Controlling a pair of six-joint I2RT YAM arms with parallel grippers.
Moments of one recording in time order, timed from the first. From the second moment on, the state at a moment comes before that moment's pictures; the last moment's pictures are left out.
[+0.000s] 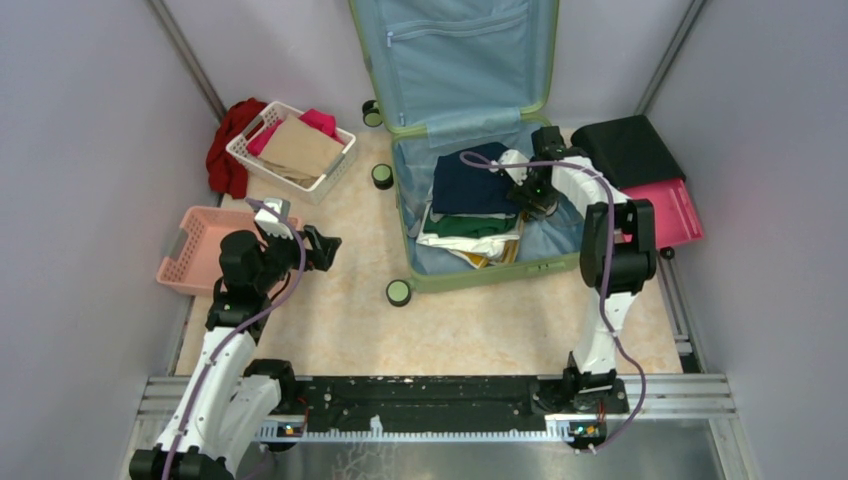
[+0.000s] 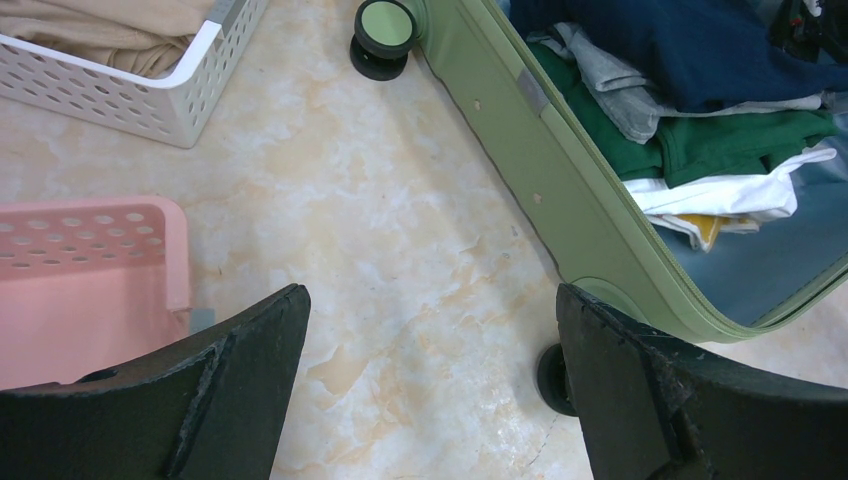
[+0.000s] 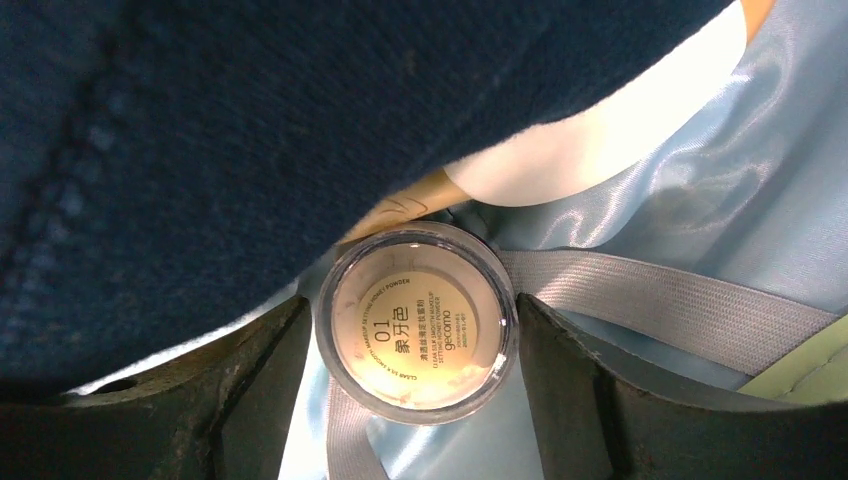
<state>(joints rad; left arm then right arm) -0.08 0.70 0.51 -0.05 0.32 -0.17 0.14 1.97 1.53 -0.71 0.01 -0.88</state>
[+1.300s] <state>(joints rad) -0.08 0.70 0.51 -0.05 0.32 -0.17 0.14 1.63 1.44 -0.74 -0.04 -0.81</state>
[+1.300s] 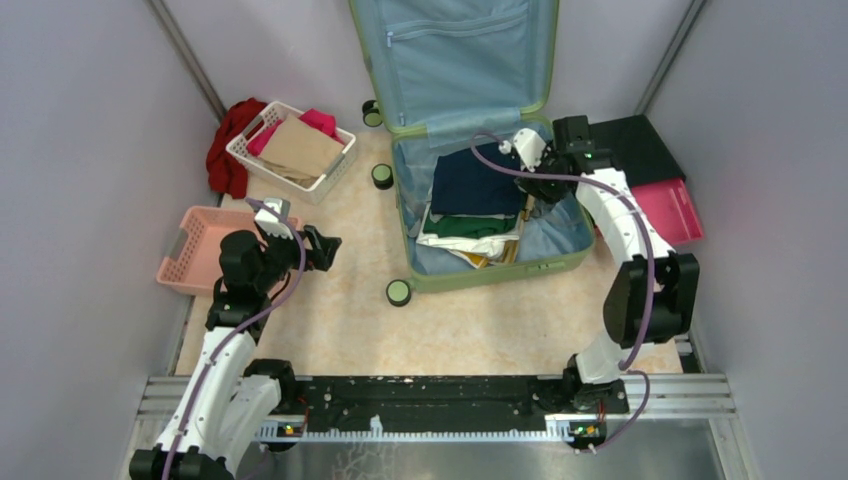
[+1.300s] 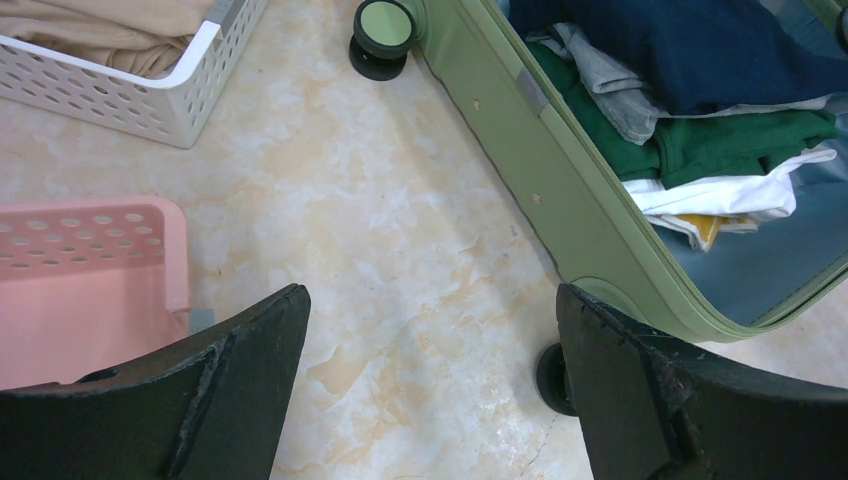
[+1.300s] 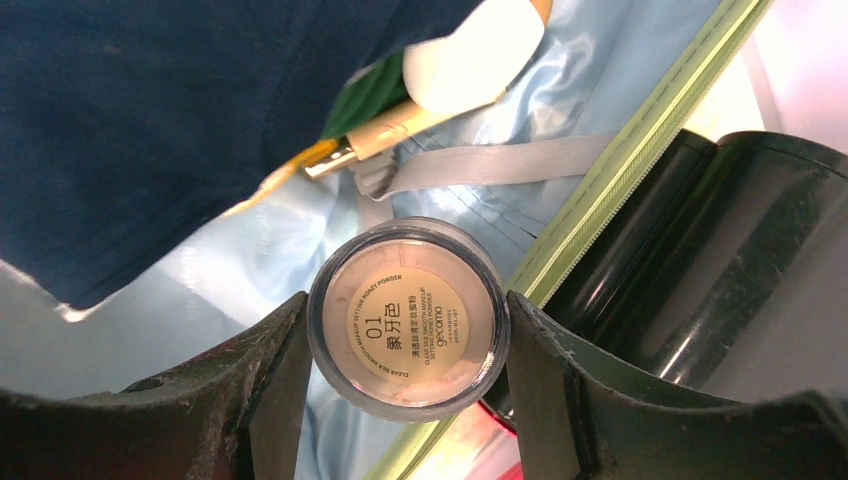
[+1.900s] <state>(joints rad) -0.08 0.70 0.51 -0.05 0.33 -0.17 -0.33 1.33 1.28 -0.71 -0.60 -0.51</state>
